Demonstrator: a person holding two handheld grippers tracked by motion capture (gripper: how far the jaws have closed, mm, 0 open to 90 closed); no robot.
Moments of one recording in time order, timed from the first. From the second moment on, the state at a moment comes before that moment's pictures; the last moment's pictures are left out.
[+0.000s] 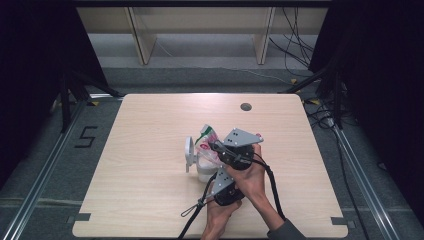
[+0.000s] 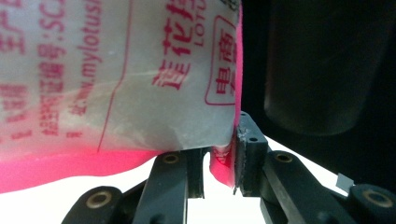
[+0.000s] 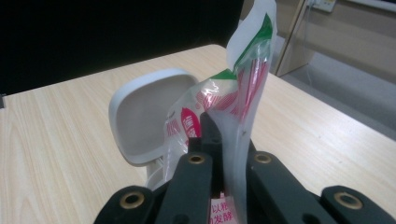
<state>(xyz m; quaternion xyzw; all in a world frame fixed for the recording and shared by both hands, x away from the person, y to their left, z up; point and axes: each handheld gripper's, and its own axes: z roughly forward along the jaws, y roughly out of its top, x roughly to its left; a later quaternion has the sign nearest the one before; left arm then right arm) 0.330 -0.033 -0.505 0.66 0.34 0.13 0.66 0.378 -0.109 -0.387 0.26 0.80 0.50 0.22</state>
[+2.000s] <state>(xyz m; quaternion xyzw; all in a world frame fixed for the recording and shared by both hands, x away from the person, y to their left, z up) 0.329 -0.033 -0.504 0.66 0.34 0.13 0.66 0.379 -0.110 -0.388 0.27 0.80 0.50 0.21</state>
